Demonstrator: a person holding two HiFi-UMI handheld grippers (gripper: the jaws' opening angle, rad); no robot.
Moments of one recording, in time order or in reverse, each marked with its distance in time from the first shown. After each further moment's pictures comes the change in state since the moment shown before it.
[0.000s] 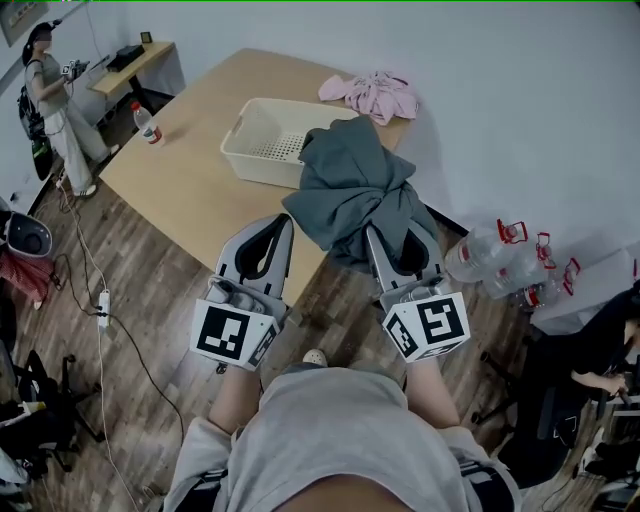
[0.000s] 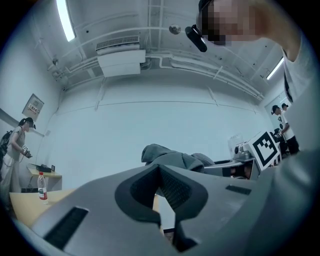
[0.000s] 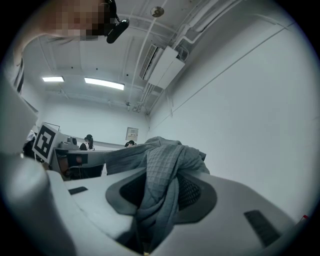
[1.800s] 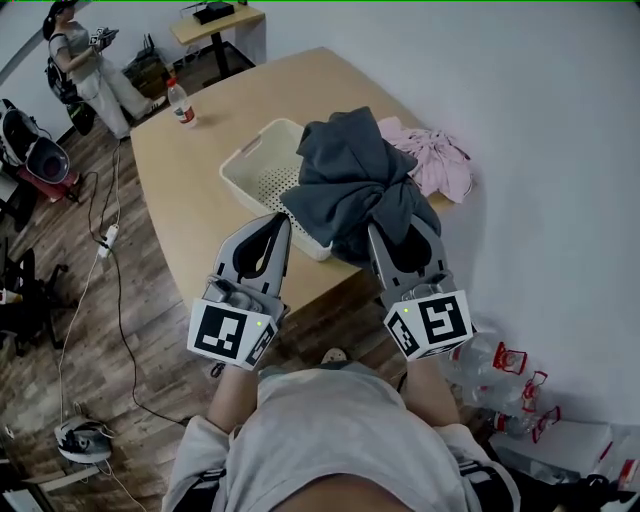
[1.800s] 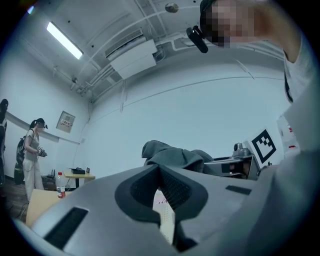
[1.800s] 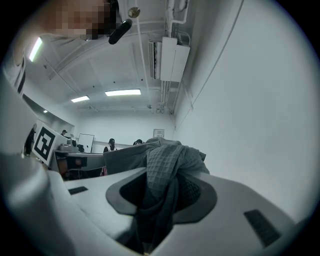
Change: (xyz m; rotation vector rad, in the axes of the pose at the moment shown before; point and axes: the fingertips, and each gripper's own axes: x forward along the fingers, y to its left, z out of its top) left arm 0.203 0.063 -0.042 0.034 0.036 0.441; right arm 0.199 -0.174 -0.012 0.008 -0.001 0.442
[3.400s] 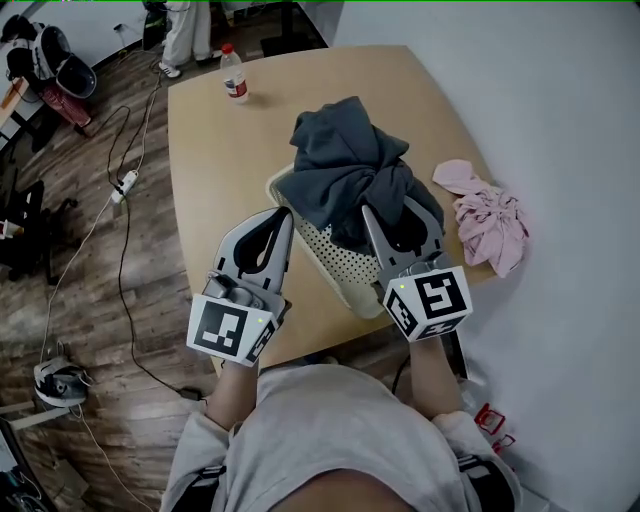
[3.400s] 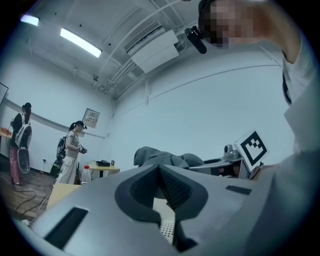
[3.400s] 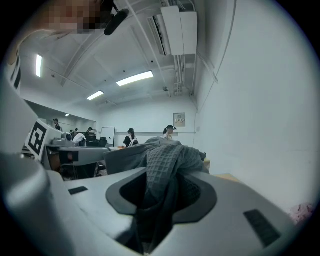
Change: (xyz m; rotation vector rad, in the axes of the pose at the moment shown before) left arm 0.045 0.167 -0.044 -0.061 0.068 0.252; right arm 0.224 0.022 -0.049 -0.001 0.175 0.286
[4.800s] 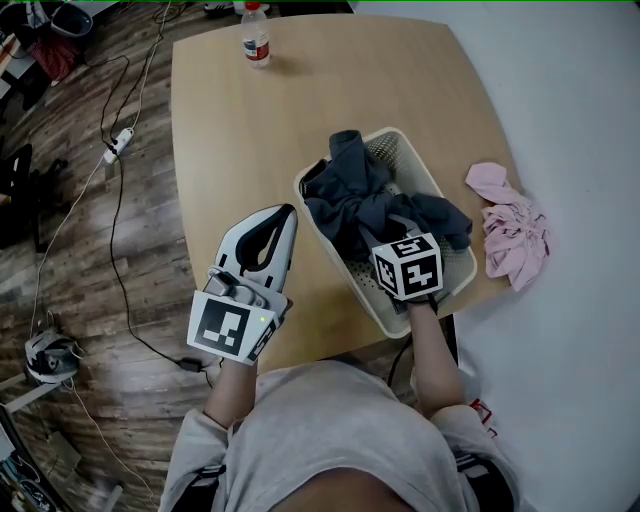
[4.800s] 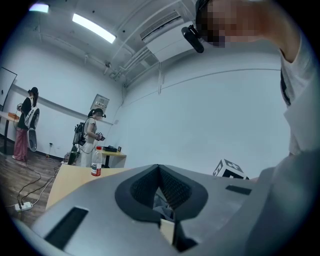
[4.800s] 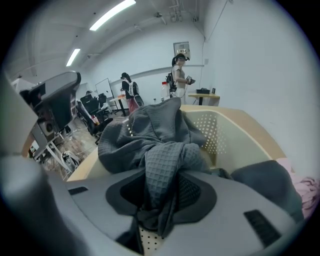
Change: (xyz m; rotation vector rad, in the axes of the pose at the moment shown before) left arm 0.007 0.089 -0.065 -0.113 0.104 0.046; right arm 0.094 0.010 -0.211 0.075 0.752 0.093
